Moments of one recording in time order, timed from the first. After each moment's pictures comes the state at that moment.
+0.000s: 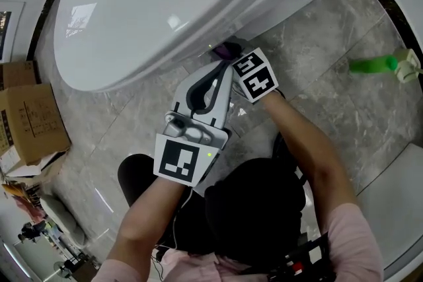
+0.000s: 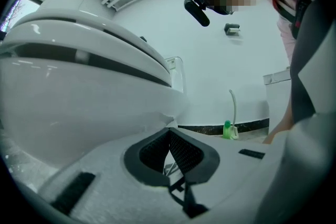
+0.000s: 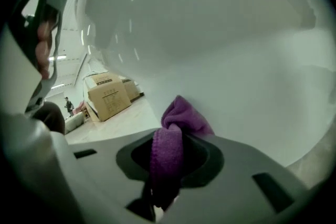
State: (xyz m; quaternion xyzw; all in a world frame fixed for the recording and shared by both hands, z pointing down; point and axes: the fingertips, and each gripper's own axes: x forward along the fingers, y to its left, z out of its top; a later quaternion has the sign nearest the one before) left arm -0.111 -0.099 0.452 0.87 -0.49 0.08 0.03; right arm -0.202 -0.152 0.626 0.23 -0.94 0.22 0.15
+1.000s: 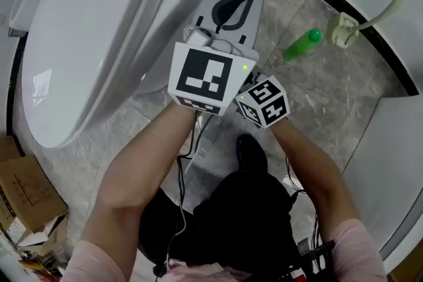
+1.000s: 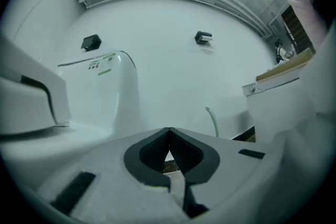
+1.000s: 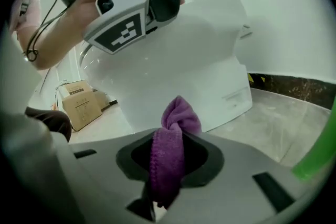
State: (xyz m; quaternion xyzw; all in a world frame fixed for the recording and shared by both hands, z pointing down) left arm 0.131 -0.210 0.376 0.95 -0.30 0.01 -0.07; right arm 0.026 -0.137 0.616 0.40 -0.88 0.24 0.14
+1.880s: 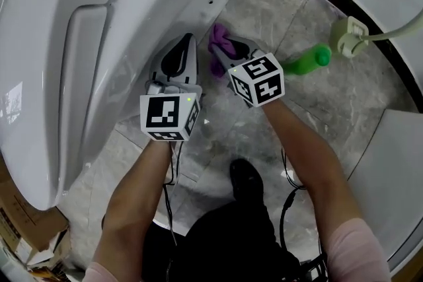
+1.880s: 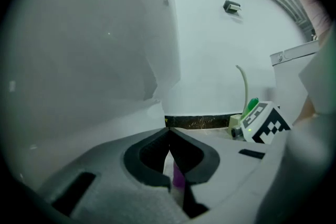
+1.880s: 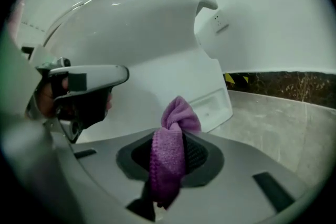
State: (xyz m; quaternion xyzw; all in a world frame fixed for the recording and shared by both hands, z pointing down) left arm 0.046 -0.273 0.569 0.90 -0.42 0.10 0.03; right arm 0.089 -0.268 0.673 0.47 -0.84 0.24 0.11
